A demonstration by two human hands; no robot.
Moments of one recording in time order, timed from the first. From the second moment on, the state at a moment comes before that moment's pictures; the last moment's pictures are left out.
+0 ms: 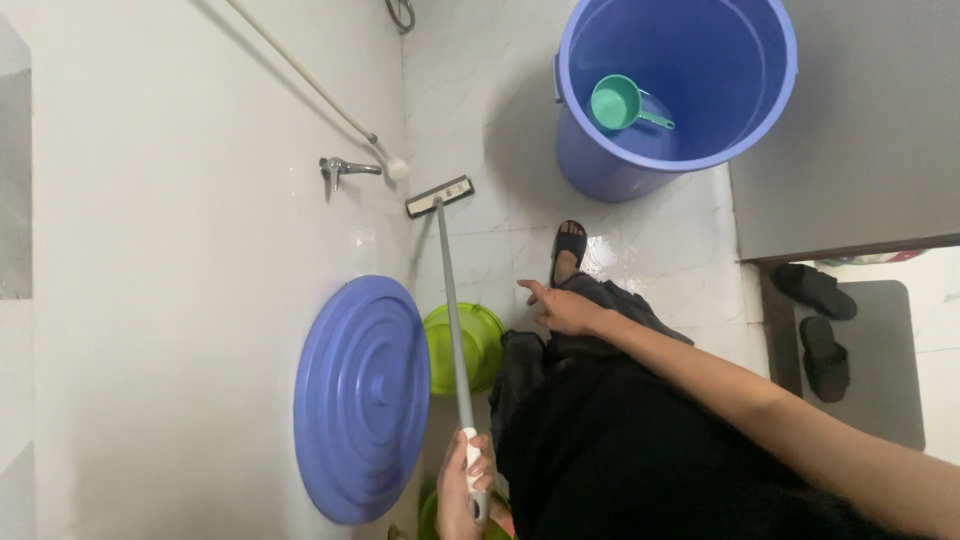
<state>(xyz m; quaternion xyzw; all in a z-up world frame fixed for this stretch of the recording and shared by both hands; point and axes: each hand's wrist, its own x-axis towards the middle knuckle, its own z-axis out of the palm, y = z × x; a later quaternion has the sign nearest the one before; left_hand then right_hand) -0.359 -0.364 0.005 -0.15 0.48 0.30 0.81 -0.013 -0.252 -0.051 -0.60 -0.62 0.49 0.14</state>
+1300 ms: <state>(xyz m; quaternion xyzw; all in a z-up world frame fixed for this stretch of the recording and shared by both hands) -0.135 0.114 -0.201 -0.03 0.38 0.34 0.86 0.106 -0.194 -0.014 -0.71 -0.52 0.45 0.15</state>
